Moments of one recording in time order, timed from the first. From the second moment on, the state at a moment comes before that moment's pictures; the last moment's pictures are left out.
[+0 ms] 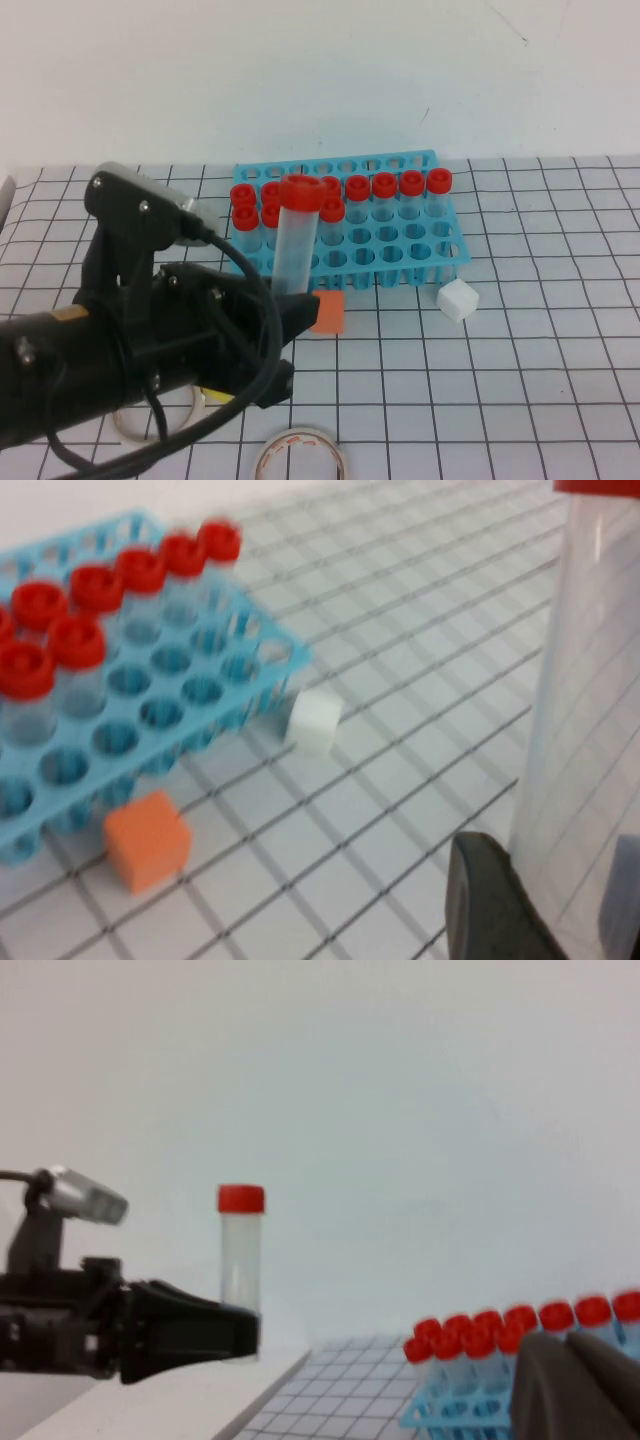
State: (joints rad) right arm -0.09 -0.01 -0.11 1.59 0.65 -1.02; left arm -0.55 1.06 -0.75 -1.05 0.33 0.84
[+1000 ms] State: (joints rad) right arm 0.06 1.02 -0.71 1.69 1.07 -1.56; left arm -0.55 1.14 -0.74 -1.71 0.36 1.56
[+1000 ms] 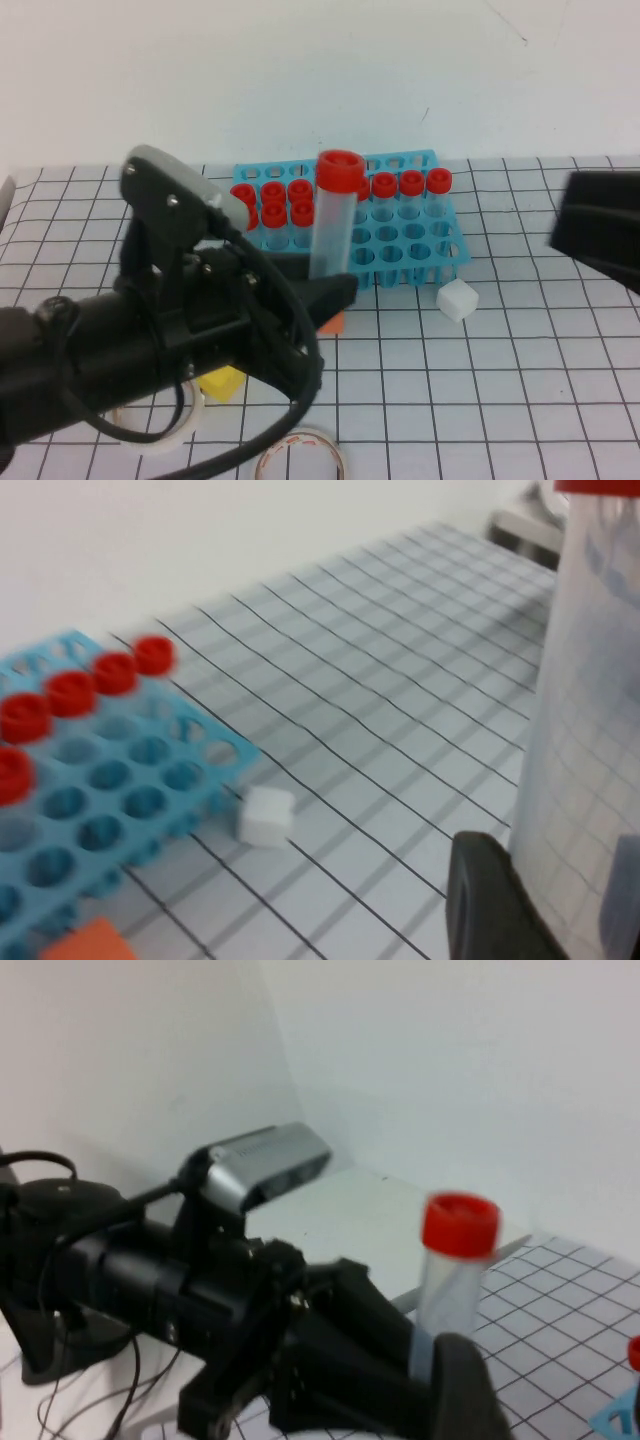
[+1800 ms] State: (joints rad) right arm 0.43 1.51 -1.05 1.70 0.88 -1.63; left arm -0.55 1.21 -0.74 -1.71 0.37 1.58
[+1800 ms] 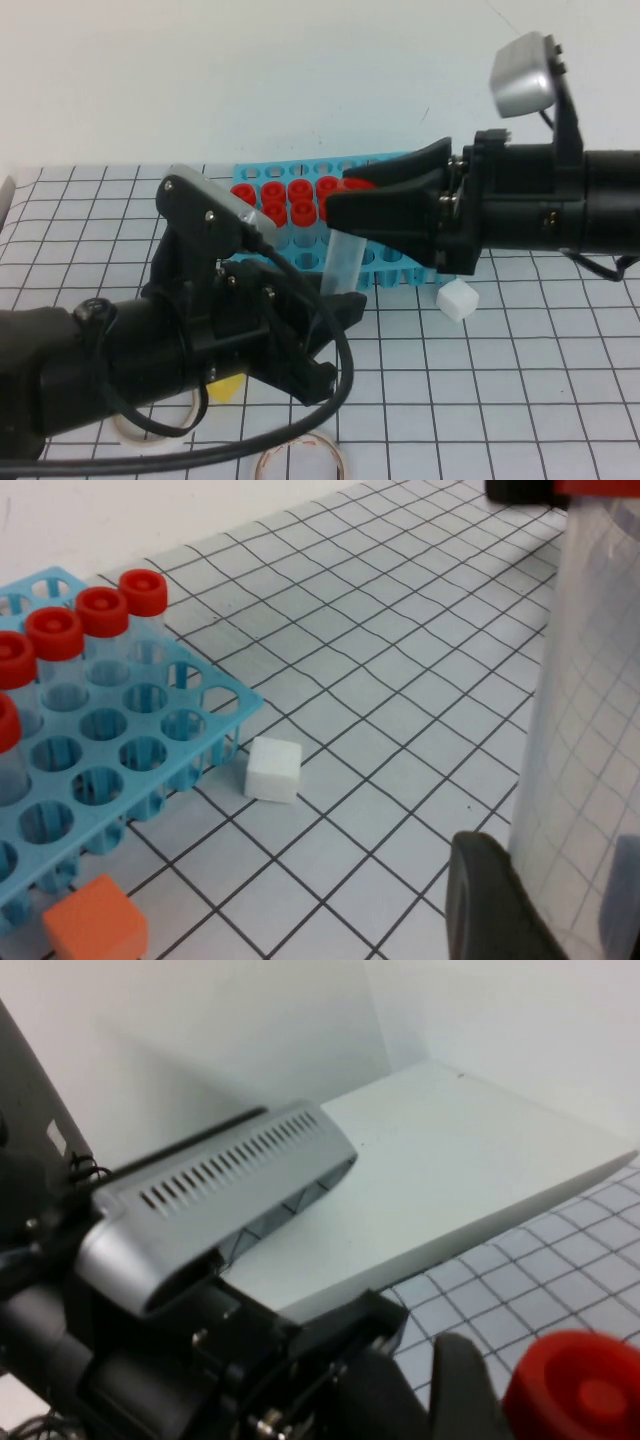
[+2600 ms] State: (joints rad) right arm 0.43 1.55 -1.06 1.68 0.89 -1.63; left arm -0.53 1.27 -0.74 -1.72 0.41 1.59
